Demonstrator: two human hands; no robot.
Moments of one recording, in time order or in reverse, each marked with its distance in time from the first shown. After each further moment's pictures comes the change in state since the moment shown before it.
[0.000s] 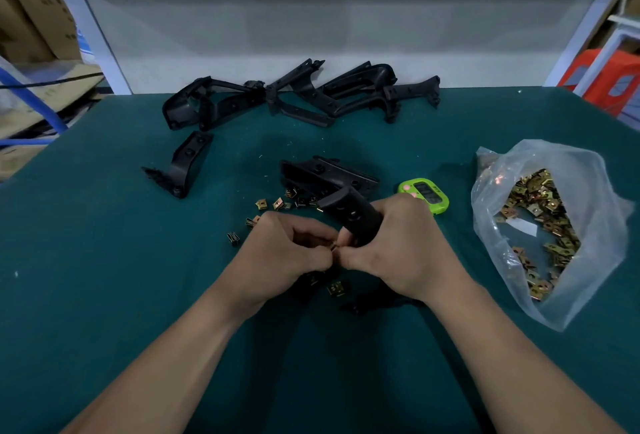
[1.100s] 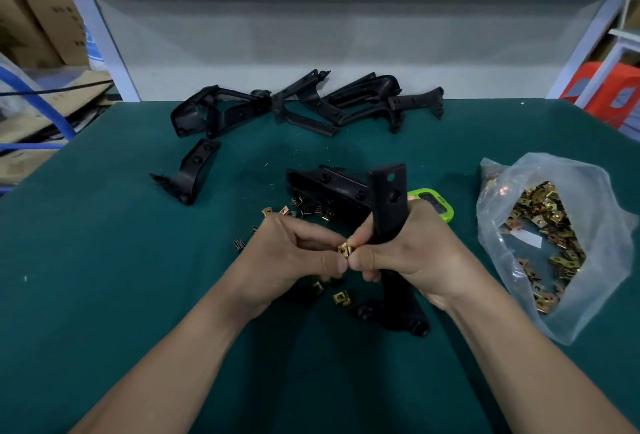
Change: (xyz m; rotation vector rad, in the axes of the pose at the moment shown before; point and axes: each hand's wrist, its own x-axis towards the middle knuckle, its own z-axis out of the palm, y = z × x) left_hand -0.001 0.005 -0.013 -0.145 -0.149 0.103; right_hand 0.003 0.002 -0.008 0.505 -0.133 0.095
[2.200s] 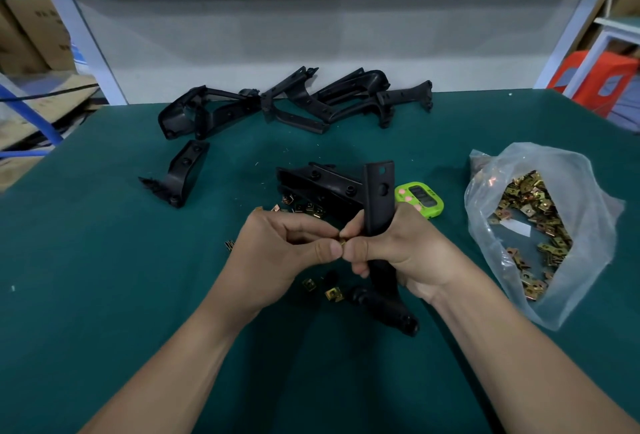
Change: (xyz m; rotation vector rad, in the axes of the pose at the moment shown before) left_hand -0.004 0.004 0.010 0.078 0.216 0.059; right_hand 0.002 0.009 0.000 0.201 -0.013 0.082
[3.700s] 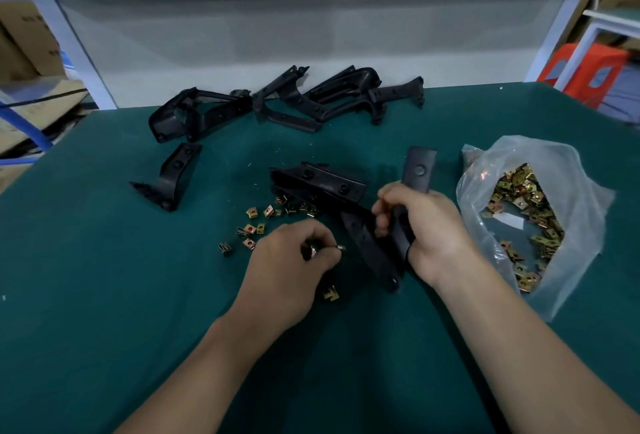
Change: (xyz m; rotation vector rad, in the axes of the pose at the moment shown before) left_hand 0.000 -0.021 0.024 0.621 0.151 -0.001; right_hand 0.016 0.005 -0.022 0.316 0.557 0.056
